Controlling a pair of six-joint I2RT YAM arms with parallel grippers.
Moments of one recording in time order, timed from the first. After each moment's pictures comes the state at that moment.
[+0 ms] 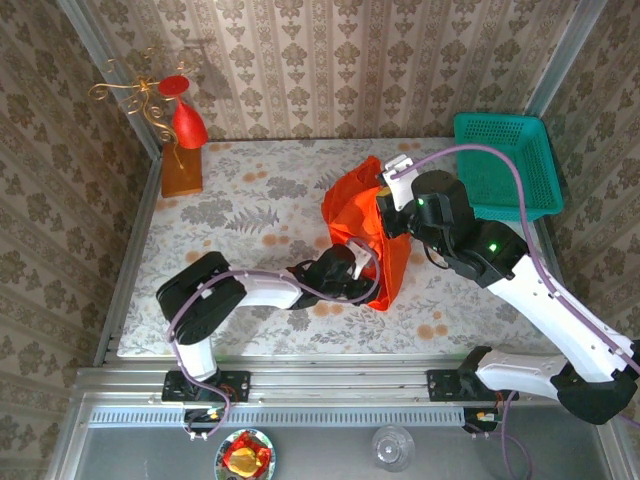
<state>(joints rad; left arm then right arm) -1.03 1.80 0.86 0.27 0.23 -0.43 0.72 1.13 1.37 -0.67 0.28 -0.02</state>
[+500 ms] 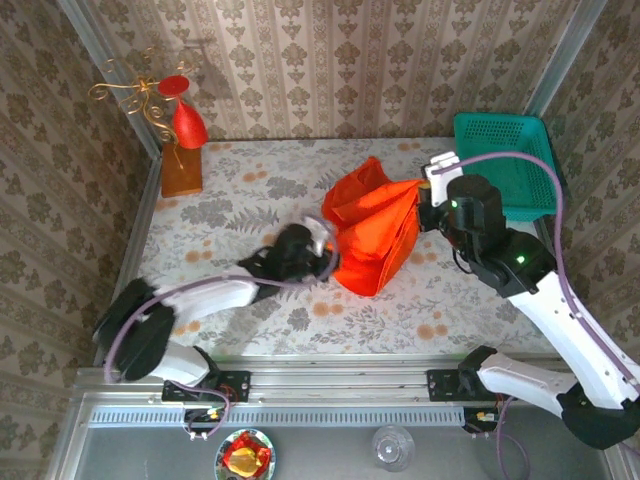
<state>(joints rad) -0.82 1.37 0.76 0.08 0.16 -0.39 0.56 0.99 1.28 -0.68 0.42 -0.01</state>
